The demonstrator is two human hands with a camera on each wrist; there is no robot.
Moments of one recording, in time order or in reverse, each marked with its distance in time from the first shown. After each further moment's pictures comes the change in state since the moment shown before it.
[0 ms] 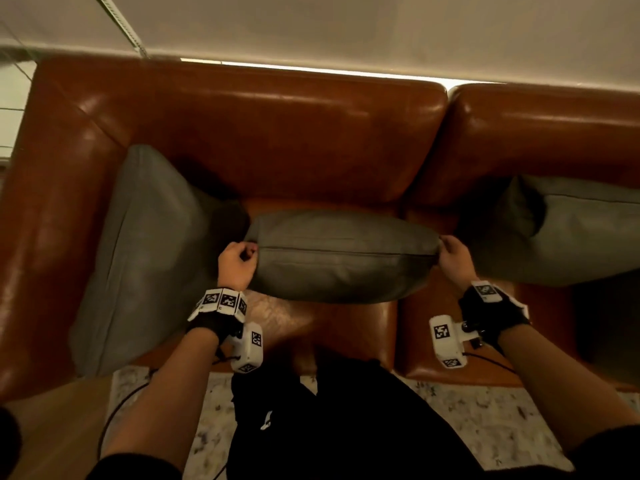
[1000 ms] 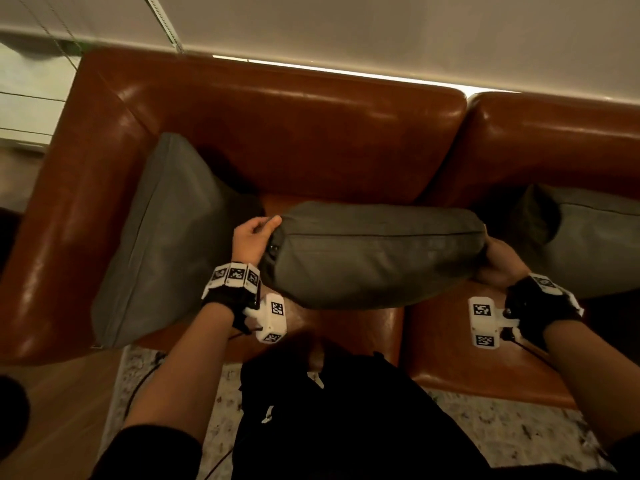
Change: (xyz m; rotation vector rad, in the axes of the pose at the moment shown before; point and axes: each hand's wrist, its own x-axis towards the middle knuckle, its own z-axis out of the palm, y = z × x) left_hand 0.000 0.025 -0.008 -0.557 0.112 -0.211; right_hand -0.013 -0.033 -0.053 0.642 -0.254 0.382
